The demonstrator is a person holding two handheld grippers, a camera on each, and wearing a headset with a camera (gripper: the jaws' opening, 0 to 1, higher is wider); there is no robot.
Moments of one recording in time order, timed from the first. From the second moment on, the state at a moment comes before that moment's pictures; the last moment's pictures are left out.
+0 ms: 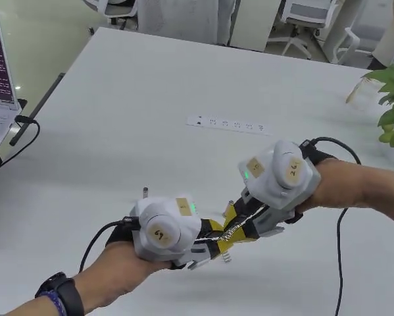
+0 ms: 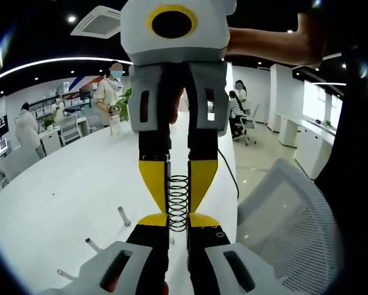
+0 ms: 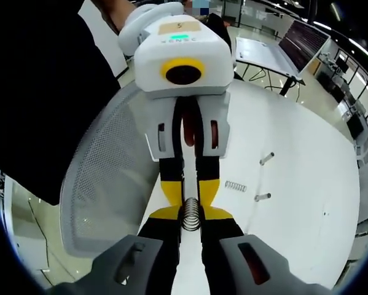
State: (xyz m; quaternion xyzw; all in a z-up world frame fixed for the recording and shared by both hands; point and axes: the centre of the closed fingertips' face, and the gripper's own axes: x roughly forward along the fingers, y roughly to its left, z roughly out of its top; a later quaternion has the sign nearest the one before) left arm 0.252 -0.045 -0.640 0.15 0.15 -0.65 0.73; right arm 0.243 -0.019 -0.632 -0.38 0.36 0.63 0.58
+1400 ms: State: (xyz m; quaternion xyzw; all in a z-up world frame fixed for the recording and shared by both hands) left arm 0.274 0.013 -0.669 0.12 0.20 -0.59 0.77; right arm 0.245 -0.025 -0.671 -0.38 0.39 0.60 0.58
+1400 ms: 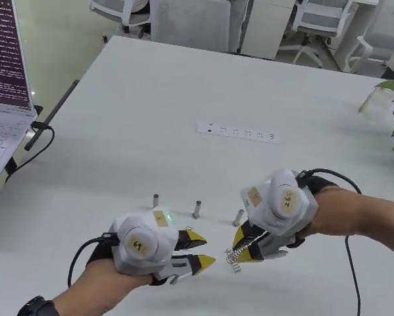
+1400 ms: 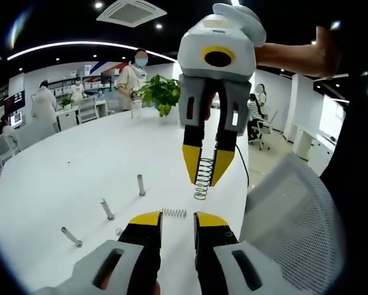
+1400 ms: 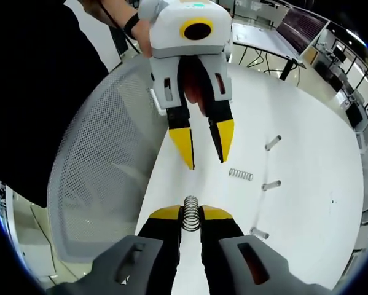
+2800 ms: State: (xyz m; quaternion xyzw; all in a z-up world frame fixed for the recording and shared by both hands) left arm 0.321 0.146 -0.684 0.08 0.25 -0.42 0.87; right arm 0.304 -0.030 -0.696 -0.36 0.45 0.54 0.62
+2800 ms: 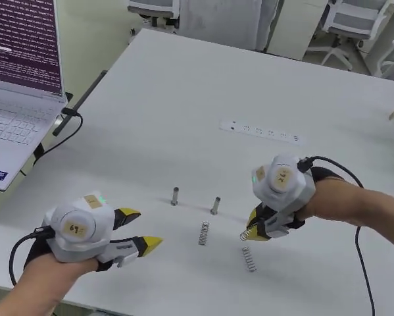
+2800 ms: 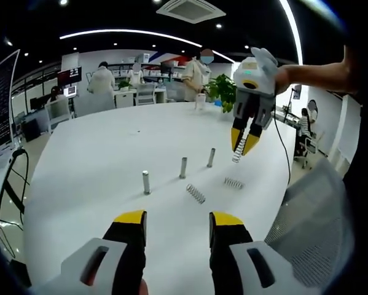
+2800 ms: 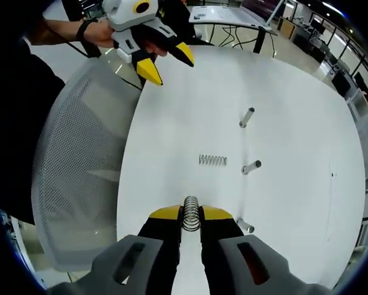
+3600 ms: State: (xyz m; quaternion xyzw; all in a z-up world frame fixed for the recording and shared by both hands) left arm 0.319 0.176 -0.687 0.06 0.26 -0.39 0.88; right arm 0.362 0.025 -0.698 -0.37 0.44 0.56 0.60
